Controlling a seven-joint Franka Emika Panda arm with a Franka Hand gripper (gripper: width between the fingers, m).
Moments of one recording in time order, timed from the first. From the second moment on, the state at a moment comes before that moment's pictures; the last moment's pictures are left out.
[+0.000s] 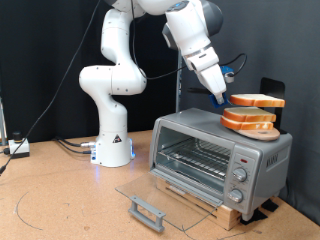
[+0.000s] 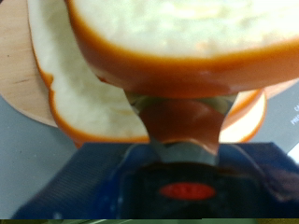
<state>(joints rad) -0.37 -0.59 0.65 -2.53 0.93 2.17 -0.71</state>
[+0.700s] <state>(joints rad) -0.38 -0.63 0.55 -2.56 0.89 2.07 -0.76</state>
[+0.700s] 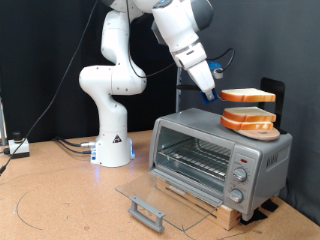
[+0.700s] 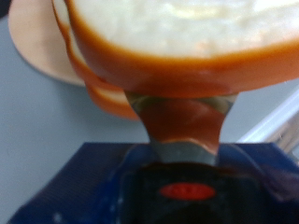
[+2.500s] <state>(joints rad) -0.58 -0.58 0.09 -2.54 0.59 1.80 -1.20</state>
